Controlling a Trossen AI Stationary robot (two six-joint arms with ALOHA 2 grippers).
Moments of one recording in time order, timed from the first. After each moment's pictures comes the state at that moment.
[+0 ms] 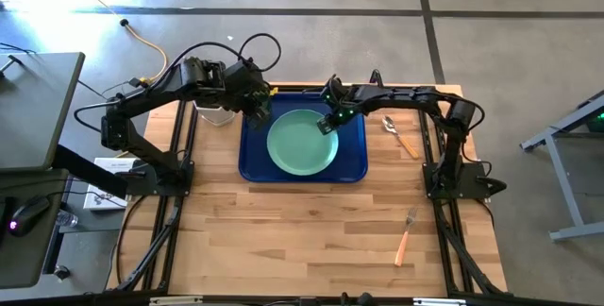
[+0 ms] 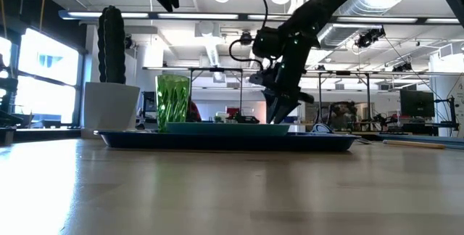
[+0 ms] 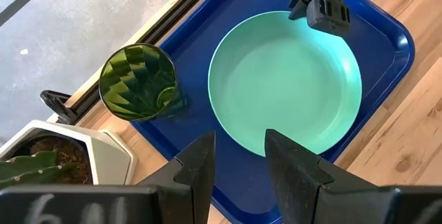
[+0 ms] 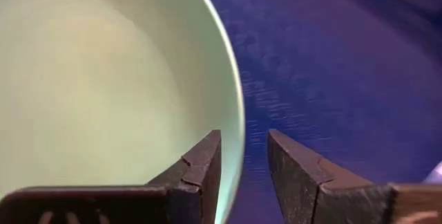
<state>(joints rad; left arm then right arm) 0.28 1.50 1.78 -1.36 -0.27 -0.39 -0.50 1.89 1.29 -0.57 -0.02 0.43</state>
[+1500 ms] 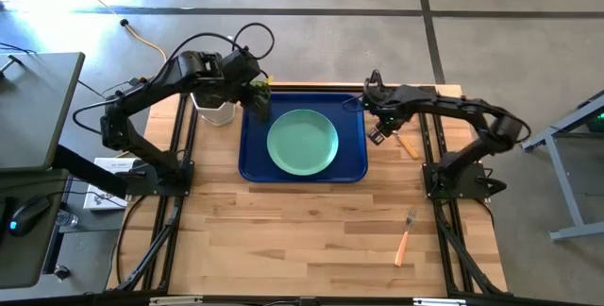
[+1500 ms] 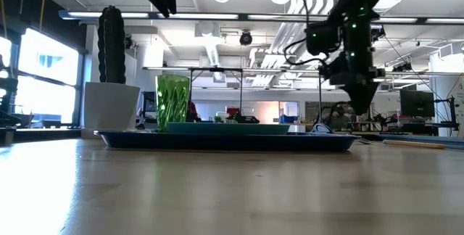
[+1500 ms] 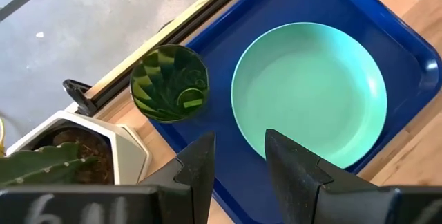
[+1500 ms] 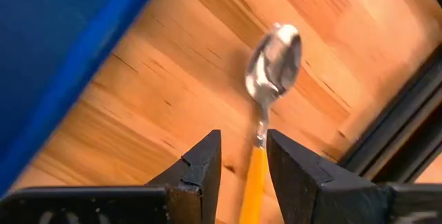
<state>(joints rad) 0.37 1.50 1.78 -1.36 -0.27 -0.40 -0.59 1.49 0.97 -1.02 0.22 0.26</state>
